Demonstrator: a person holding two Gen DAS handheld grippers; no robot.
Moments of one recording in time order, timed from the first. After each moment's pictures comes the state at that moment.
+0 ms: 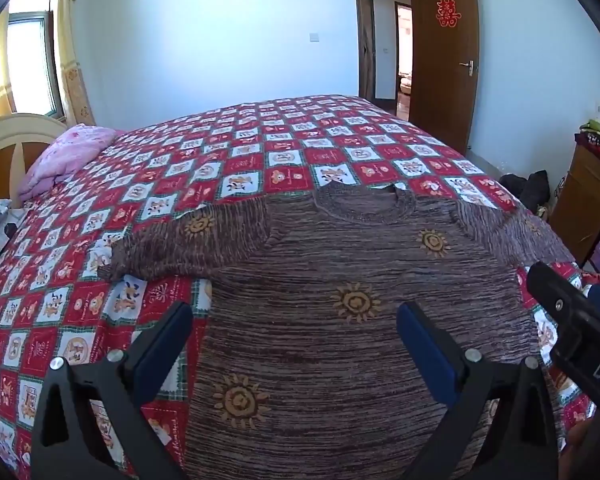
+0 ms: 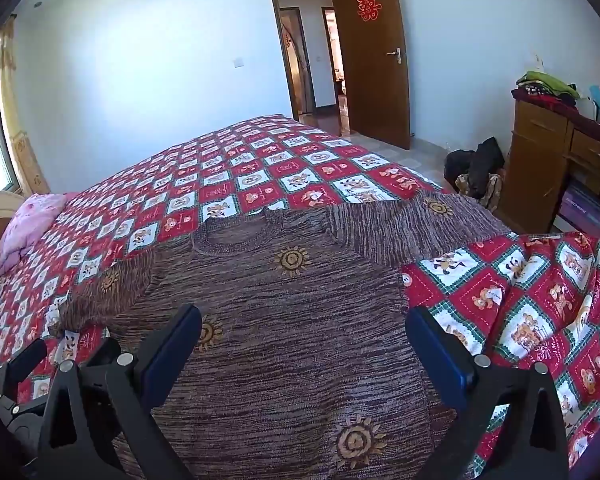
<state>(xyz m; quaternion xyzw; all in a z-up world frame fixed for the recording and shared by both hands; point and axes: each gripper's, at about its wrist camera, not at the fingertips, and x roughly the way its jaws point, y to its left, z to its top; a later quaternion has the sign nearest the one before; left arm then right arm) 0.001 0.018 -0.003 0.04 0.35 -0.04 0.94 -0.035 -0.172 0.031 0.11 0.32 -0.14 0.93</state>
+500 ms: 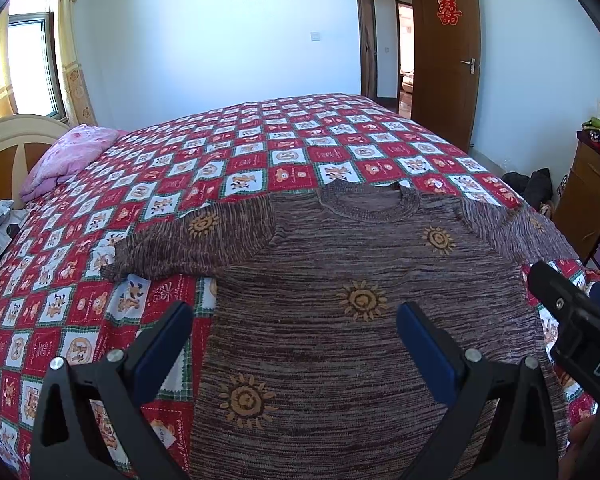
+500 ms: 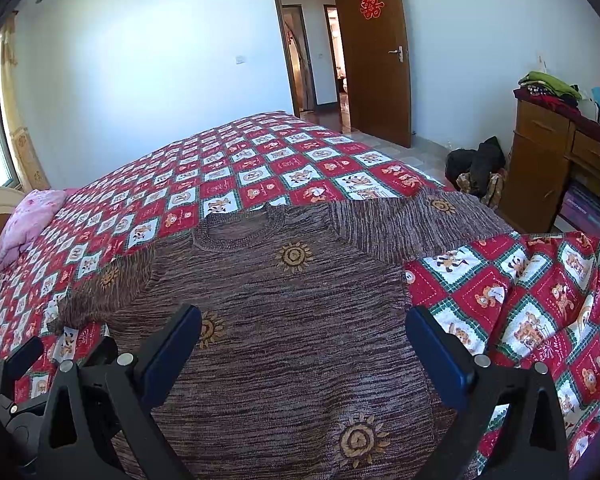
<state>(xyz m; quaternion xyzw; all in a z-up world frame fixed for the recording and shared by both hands) 0.000 0.018 -0.006 0.05 0.35 -0.04 0.94 -0.033 -0.167 0.028 0.11 0.33 -0.14 0.93</state>
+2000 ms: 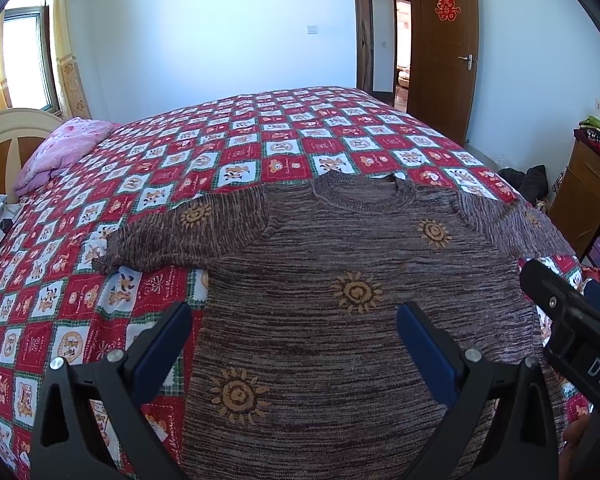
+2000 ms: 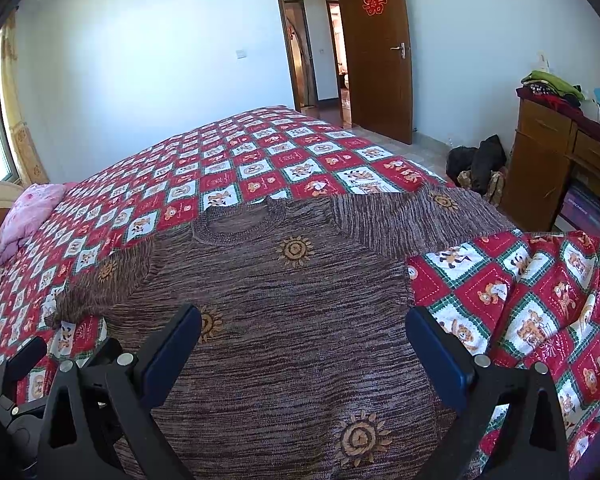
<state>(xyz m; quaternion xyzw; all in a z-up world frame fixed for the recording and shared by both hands) 0.002 0.013 -0.014 0.04 0.36 -0.04 0.93 -0.029 -0.166 0.022 0.10 0.34 -0.13 0.92</state>
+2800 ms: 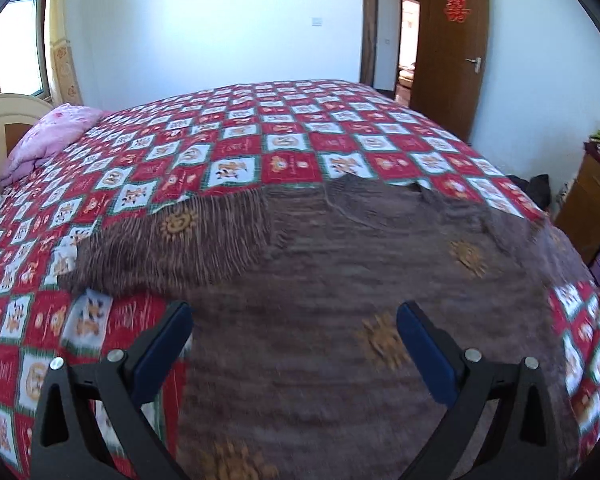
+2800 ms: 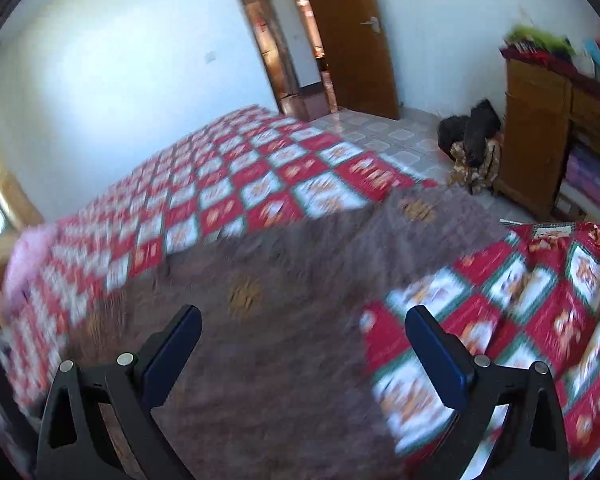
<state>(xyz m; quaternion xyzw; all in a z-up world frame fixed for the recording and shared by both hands) 0.093 0.029 -0.037 0.02 0.38 -0.05 0.92 0.019 -0.304 0.041 0.20 0.34 -0.15 0.91</state>
